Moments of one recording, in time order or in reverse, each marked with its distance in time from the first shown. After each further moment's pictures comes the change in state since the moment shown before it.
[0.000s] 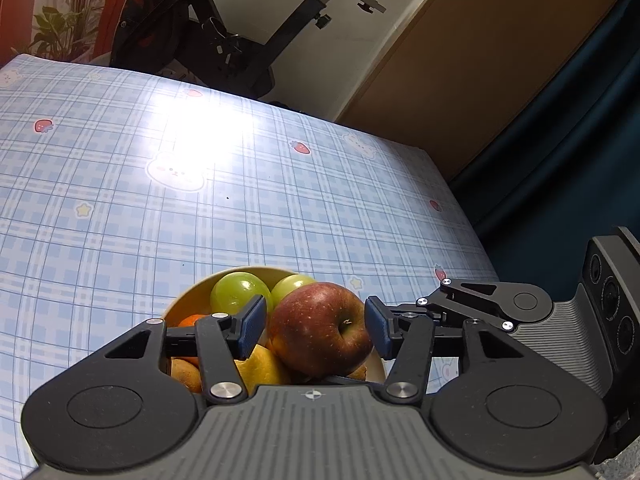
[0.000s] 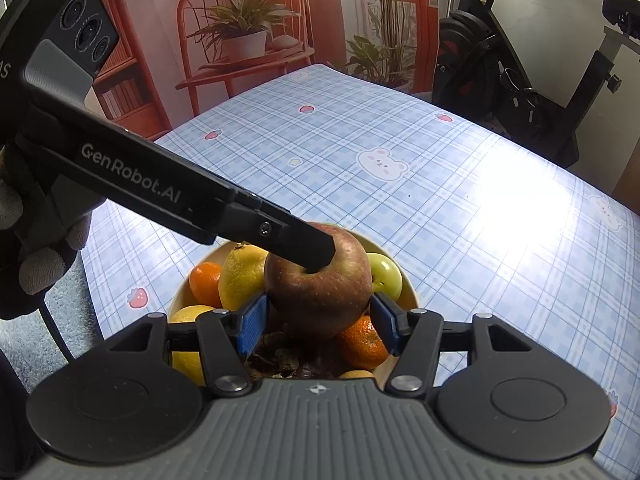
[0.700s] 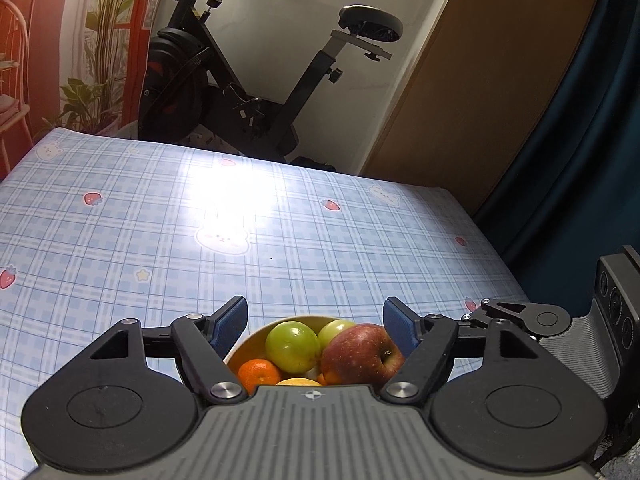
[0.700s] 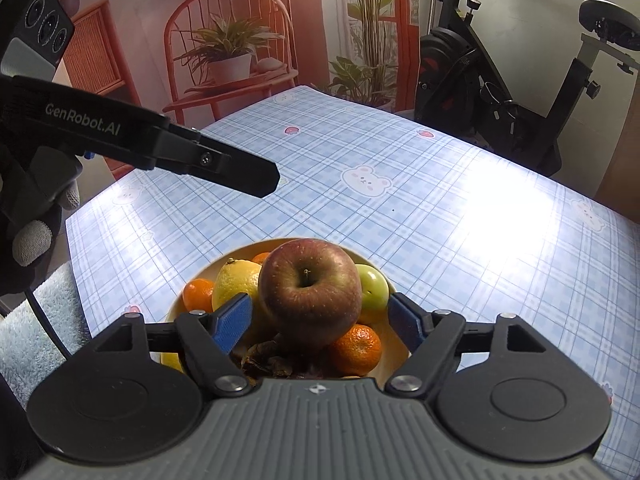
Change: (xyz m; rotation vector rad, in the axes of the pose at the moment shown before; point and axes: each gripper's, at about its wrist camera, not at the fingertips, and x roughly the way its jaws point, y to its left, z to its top) left arm -0.039 -0.007 0.005 0.098 -0.154 0.130; right arm -0.012 0.001 -0.007 0.044 -0.086 -0.043
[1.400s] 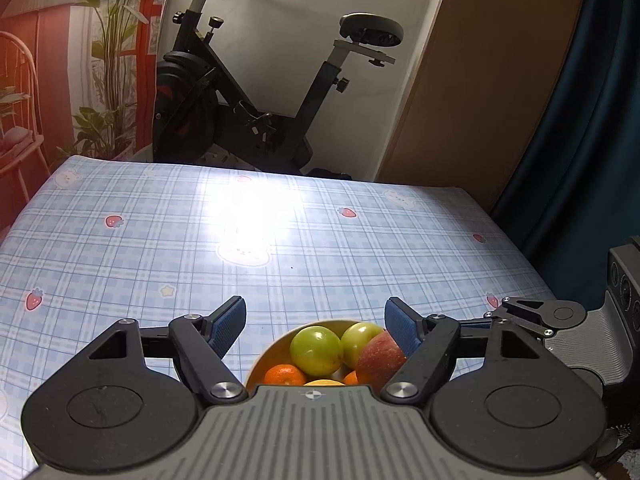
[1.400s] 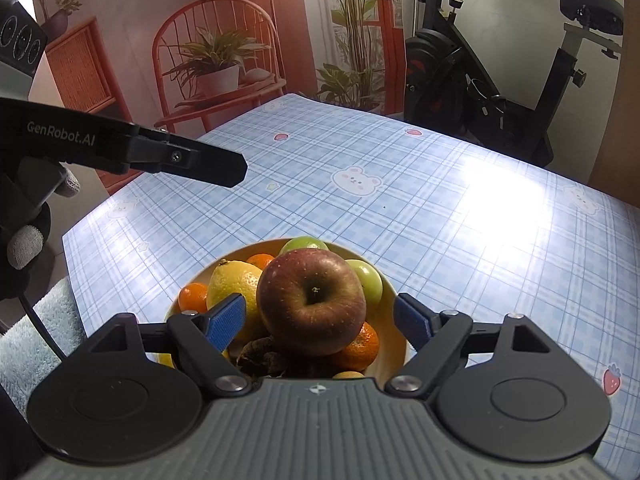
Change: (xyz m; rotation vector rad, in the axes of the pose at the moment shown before) left arm -0.008 -0.003 -0.001 0.071 -0.031 0.077; right arm -0.005 -0.006 -0.008 0.052 -0.026 -0.010
